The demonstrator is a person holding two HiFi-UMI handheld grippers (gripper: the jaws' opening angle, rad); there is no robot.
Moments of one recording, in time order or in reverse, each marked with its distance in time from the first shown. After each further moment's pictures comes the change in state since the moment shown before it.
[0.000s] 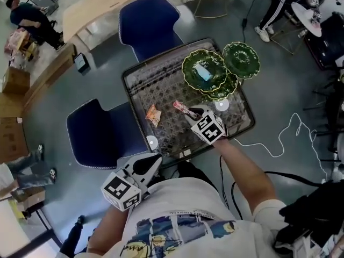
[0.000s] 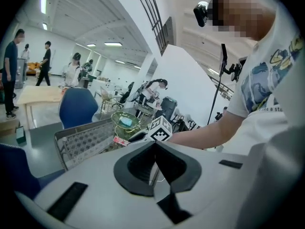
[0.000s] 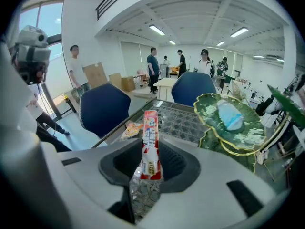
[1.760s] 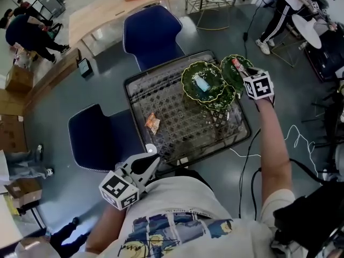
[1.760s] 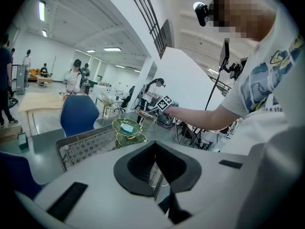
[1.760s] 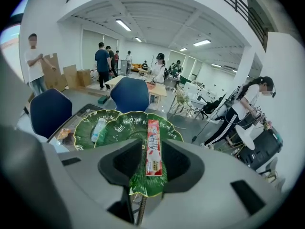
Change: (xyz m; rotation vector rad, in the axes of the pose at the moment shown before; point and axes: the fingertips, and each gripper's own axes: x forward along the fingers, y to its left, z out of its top) left arm 0.008 -0.003 0.024 0.050 -0.043 0.024; right arm -0.170 -0.296 0.031 0.119 0.066 -0.495
